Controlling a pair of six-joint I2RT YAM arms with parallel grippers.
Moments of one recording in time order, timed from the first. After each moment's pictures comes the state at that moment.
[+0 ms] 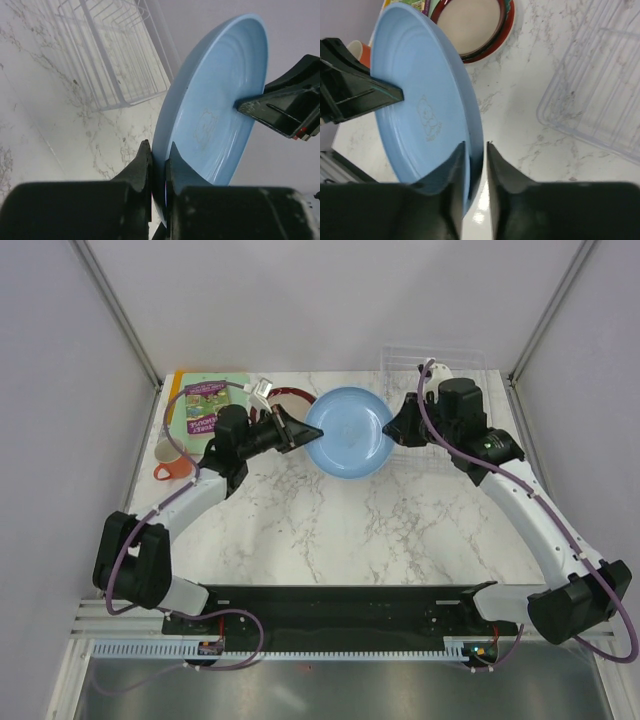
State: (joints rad) left arm -0.36 1.44 0.93 0.40 0.59 -0.86; right arm 0.38 1.28 1.33 -0.51 -0.19 0.39
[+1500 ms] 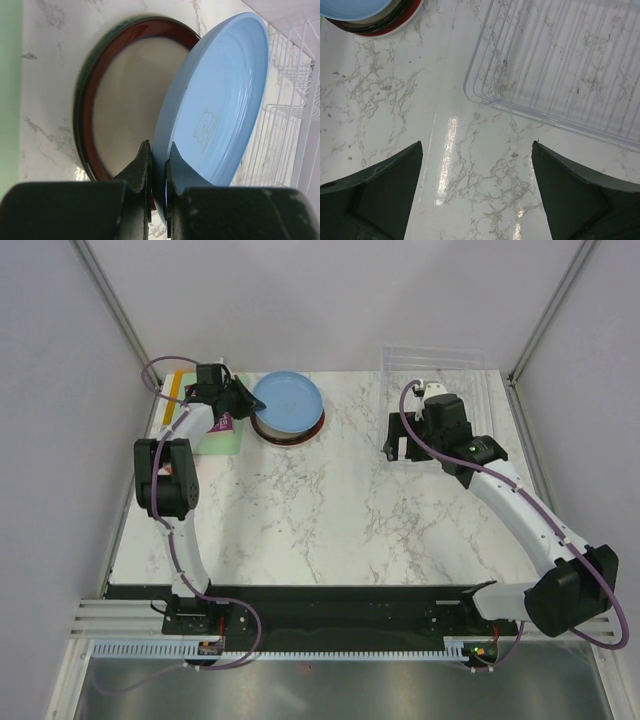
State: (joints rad) left arm -0.03 2.10 1.64 -0.19 0.40 -0.59; right arm 0.39 1.31 1.20 -0.54 0.03 0.27
